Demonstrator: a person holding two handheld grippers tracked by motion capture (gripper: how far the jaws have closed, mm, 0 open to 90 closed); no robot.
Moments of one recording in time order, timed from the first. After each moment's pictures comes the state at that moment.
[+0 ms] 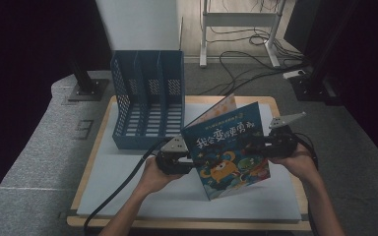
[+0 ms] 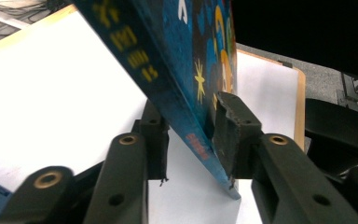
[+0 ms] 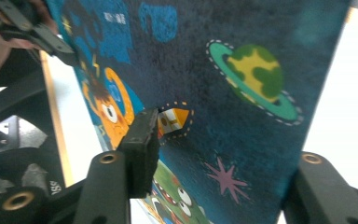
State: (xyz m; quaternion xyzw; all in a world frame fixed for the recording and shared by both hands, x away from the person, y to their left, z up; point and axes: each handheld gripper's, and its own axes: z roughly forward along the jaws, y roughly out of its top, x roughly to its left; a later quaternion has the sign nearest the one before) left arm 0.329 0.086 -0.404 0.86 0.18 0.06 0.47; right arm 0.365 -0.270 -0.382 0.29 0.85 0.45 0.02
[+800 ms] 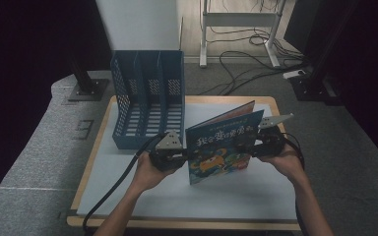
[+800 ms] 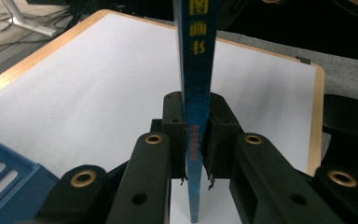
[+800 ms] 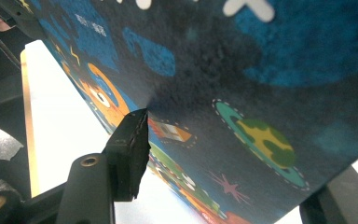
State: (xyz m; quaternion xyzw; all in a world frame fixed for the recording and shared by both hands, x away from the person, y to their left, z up) left arm 0.325 0.098 -0.383 0.87 0.17 0.10 0.46; right arm 0.378 -0.248 -0.399 0.28 0.84 0.46 0.06
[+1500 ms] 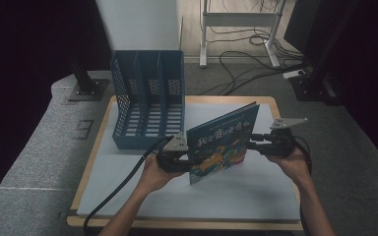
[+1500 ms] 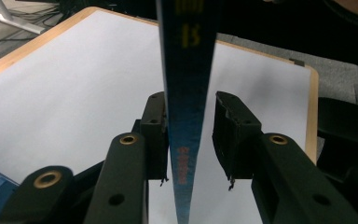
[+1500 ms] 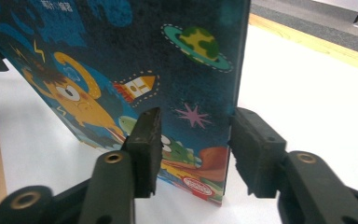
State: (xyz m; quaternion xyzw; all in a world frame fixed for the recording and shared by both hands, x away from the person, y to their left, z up) left arm 0.329 0.084 -0.395 0.86 0.18 0.08 0.47; right arm 0.373 -0.276 -0.406 0.33 0.81 0.47 0.10
